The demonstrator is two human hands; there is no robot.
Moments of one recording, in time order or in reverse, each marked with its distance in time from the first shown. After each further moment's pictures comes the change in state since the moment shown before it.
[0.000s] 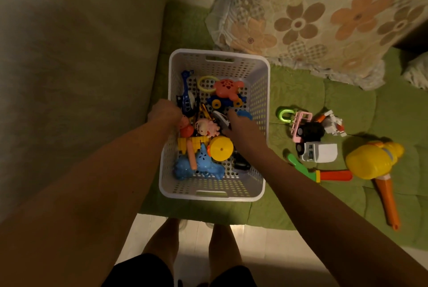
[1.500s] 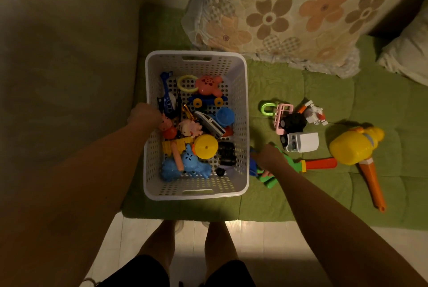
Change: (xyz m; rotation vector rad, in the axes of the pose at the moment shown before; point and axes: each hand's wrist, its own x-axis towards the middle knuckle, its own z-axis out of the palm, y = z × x) left_hand 0.025 -0.009 0.012 0.007 0.073 -0.045; right_hand -0.066 0.112 0.024 0.252 -0.336 0.695
